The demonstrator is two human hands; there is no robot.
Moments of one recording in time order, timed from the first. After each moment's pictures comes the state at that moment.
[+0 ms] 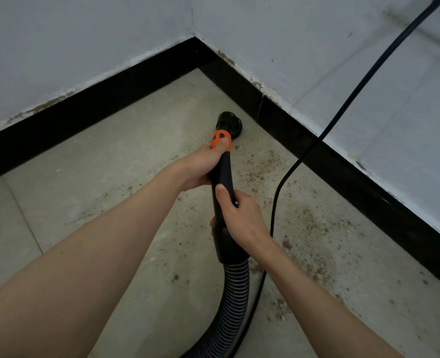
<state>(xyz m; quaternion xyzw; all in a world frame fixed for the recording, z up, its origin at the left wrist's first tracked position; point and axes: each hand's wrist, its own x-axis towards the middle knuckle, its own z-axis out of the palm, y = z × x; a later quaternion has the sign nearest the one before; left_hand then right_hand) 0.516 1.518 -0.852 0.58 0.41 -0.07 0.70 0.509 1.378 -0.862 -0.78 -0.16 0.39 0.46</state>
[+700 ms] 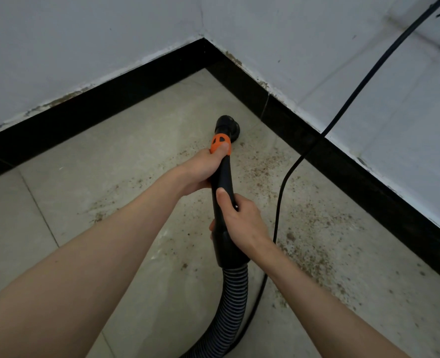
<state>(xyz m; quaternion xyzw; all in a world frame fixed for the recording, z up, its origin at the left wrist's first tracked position) 0.481 1.511 -0.846 0.60 0.40 -0.06 0.69 0.477 1.370 -0.851 -0.76 -0.16 0.41 0.47</state>
